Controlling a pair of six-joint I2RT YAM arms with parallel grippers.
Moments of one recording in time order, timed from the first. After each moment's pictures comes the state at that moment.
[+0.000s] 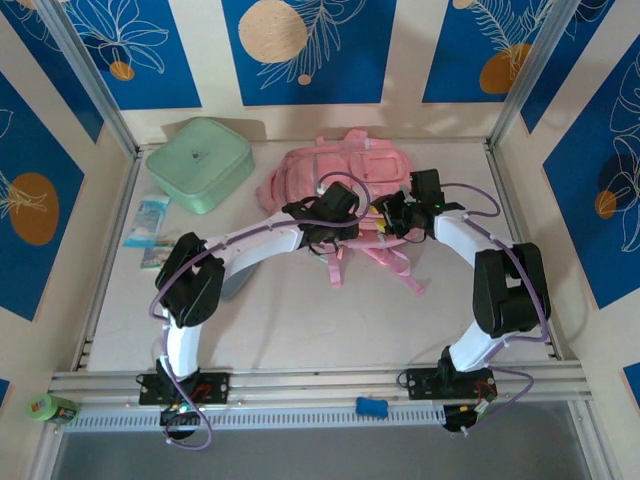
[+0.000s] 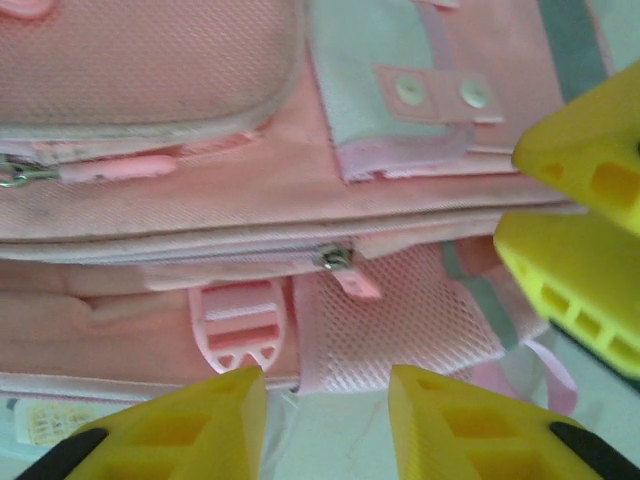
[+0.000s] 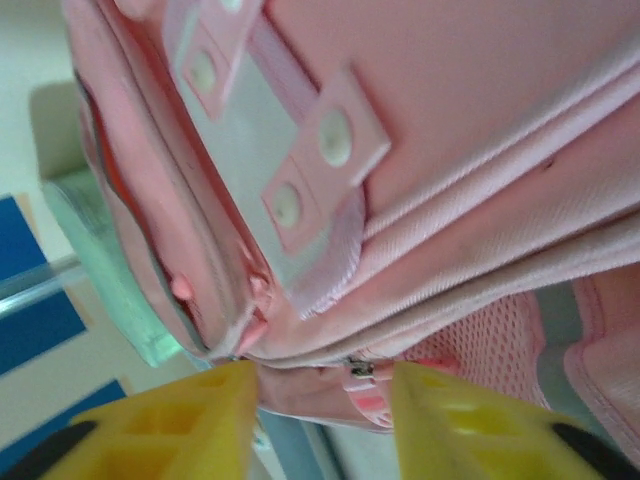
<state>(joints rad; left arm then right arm) -0.84 1.97 1.58 -0.50 -0.13 -0.76 0.19 1.63 1.03 -0.26 -0.47 1.26</state>
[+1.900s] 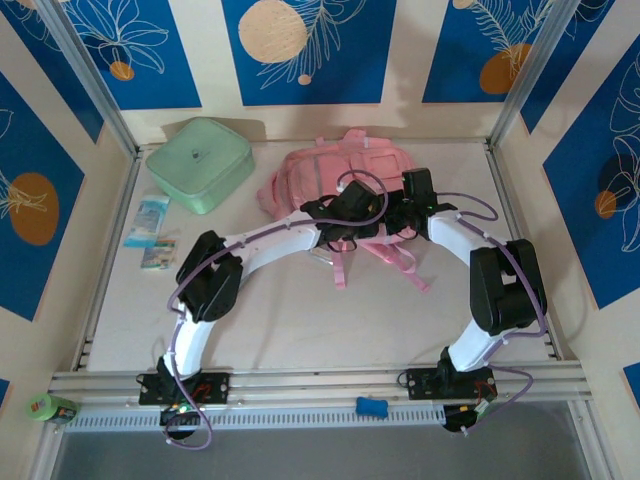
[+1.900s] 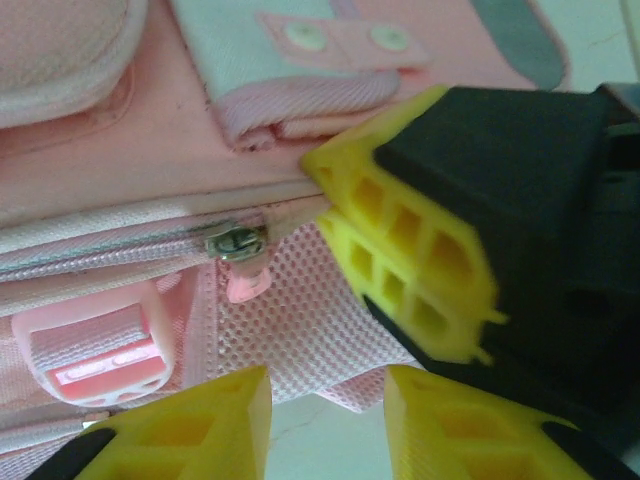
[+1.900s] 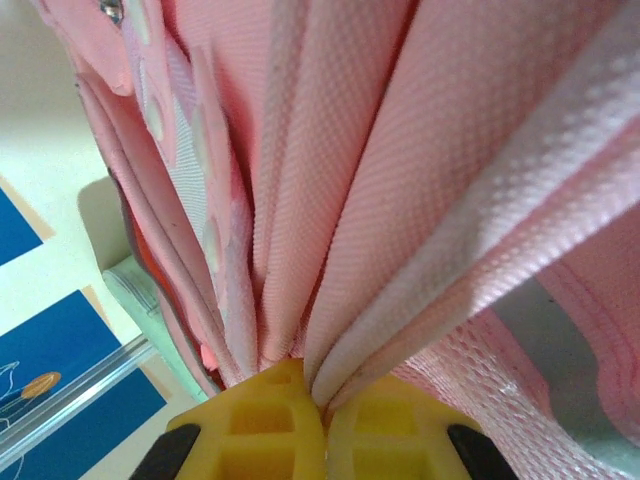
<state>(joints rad) -0.89 2.09 1.74 -0.48 -0.08 -0.78 0.22 1.65 1.03 -0.17 -0.37 1.57</state>
